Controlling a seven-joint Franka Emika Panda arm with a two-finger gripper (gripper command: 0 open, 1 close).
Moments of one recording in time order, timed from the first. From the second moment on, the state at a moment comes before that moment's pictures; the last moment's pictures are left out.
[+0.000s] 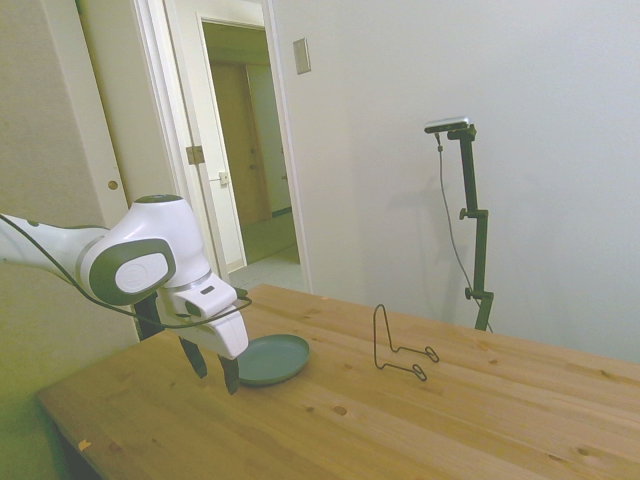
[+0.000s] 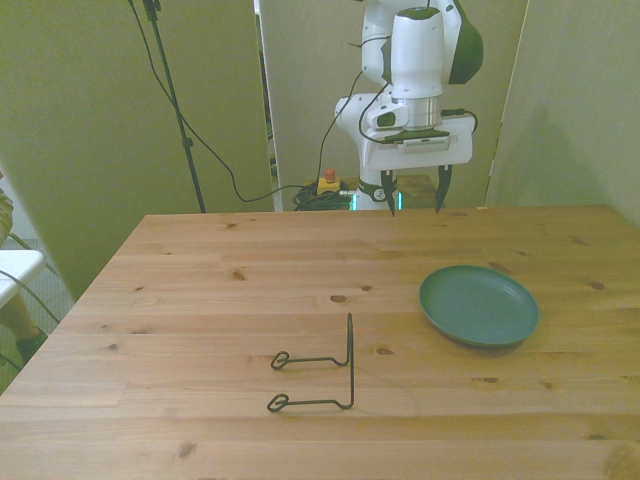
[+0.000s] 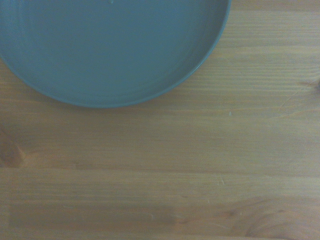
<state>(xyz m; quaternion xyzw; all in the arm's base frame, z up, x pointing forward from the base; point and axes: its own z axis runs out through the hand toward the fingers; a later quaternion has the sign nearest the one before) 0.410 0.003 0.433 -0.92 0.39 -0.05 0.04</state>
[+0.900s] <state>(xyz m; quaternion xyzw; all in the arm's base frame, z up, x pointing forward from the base) 0.473 0.097 0.448 -0.93 0.36 -0.08 0.06</state>
